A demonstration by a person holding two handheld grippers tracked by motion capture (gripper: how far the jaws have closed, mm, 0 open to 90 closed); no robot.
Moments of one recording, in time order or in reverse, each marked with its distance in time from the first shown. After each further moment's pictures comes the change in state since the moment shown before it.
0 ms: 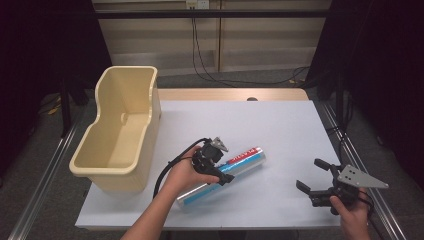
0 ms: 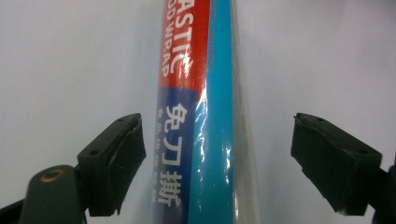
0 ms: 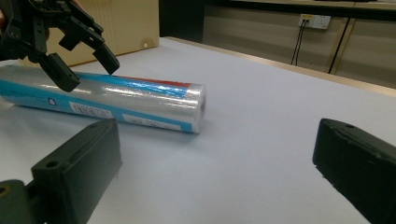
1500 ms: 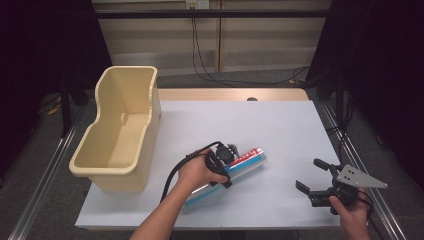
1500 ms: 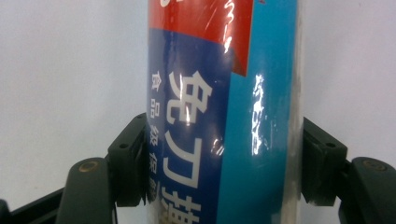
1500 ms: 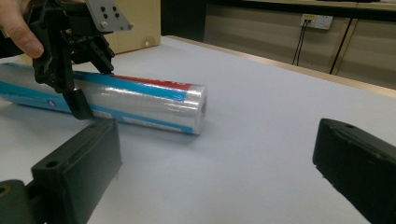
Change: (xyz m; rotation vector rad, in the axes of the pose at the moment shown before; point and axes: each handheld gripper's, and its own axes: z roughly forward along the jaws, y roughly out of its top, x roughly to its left) left arm -0.004 0.018 0.036 0.363 0.057 -0.021; right arm 0.001 0.000 0.001 0.005 0.005 -0.009
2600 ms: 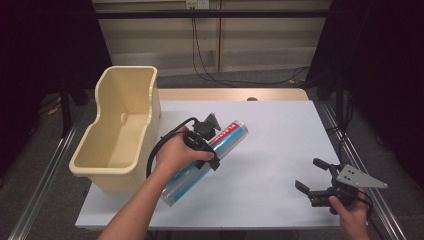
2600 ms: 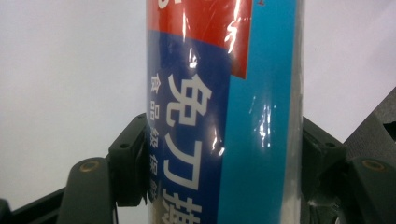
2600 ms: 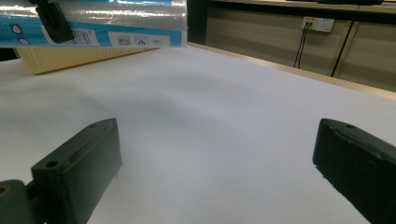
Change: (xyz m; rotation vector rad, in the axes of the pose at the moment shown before) left arm 0.022 -0.015 -0.102 -0.041 -0.010 -0.297; right arm 0.001 0.001 0.001 -0.013 0.006 -0.003
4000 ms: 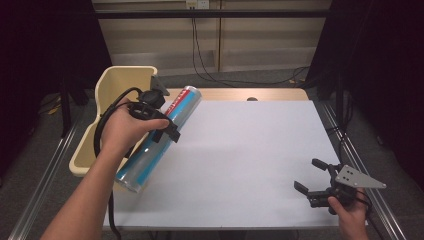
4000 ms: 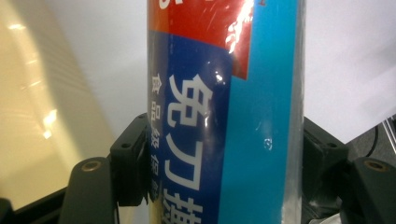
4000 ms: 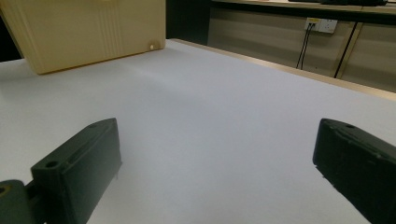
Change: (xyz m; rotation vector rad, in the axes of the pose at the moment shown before) left arm 0.060 -0.039 -0.114 -0.100 0.072 -0.310; right arm 0.003 0.000 0.002 -0.003 0.008 0.001
